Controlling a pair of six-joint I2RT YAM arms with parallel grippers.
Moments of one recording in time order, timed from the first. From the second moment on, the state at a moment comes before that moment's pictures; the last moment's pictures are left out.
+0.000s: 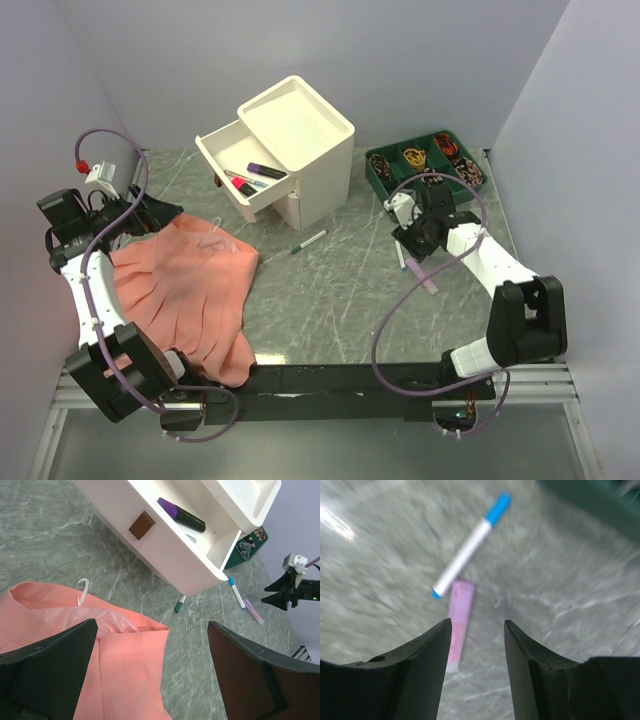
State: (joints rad) left arm 0.58 1.19 1.00 -0.36 1.09 -0.10; right arm 0.20 1.42 0.99 -0.59 -0.09 -0.60
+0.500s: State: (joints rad) left arm 0.58 1.19 1.00 -0.33 1.09 -0.13; right arm 0.13 1.57 0.98 -0.65 -0.17 -0.73
